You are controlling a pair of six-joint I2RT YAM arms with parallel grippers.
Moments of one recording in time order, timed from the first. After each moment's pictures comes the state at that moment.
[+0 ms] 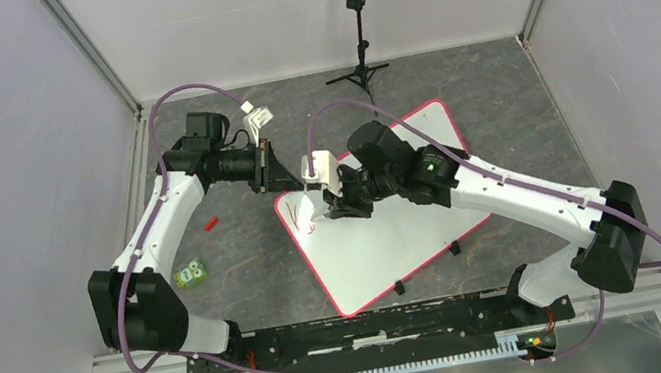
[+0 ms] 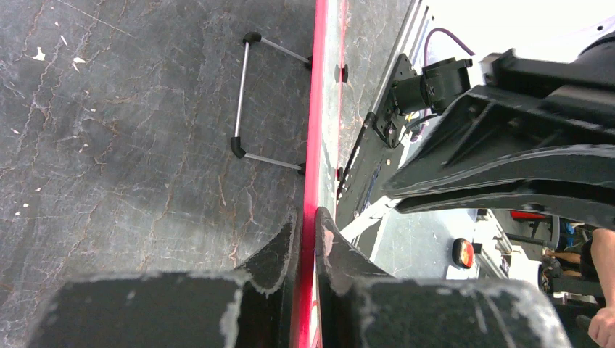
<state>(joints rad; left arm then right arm) -0.21 1.44 1.23 -0.76 1.05 0.09 0.93 1.41 1.25 -0.51 -0.36 -0.36</state>
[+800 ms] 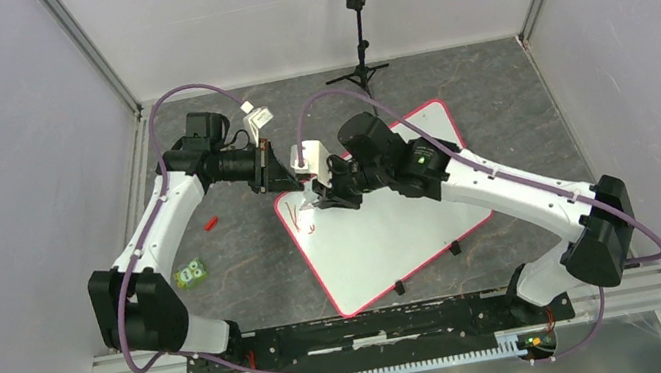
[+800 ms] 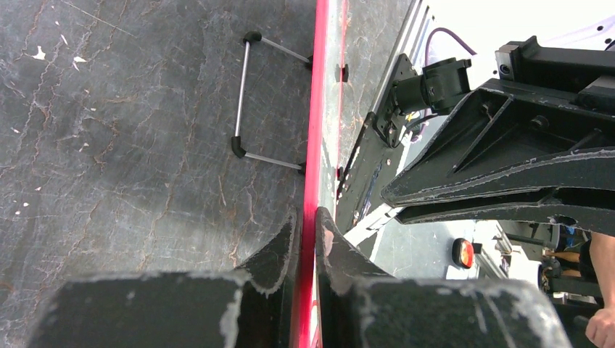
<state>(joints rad) -0.21 1.44 1.23 -0.76 1.05 0.09 0.92 1.47 1.36 -0.50 -0.33 -0.36</state>
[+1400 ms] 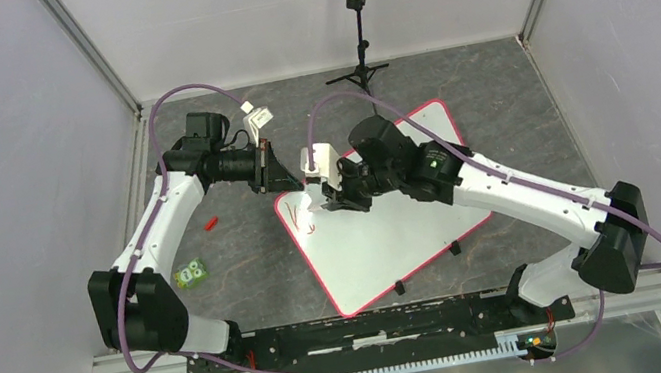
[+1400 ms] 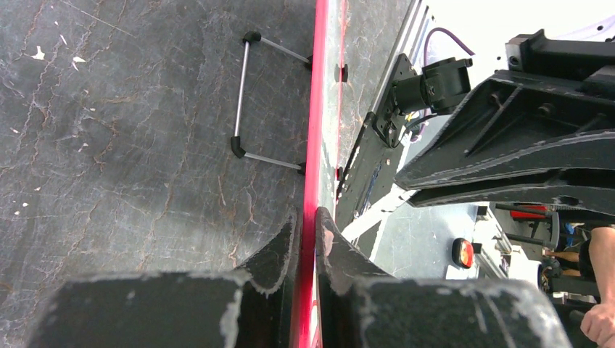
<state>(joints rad) -0.21 1.44 1.23 -0.76 1.05 0.09 0.92 1.41 1.32 -0.51 -0.33 -0.37</state>
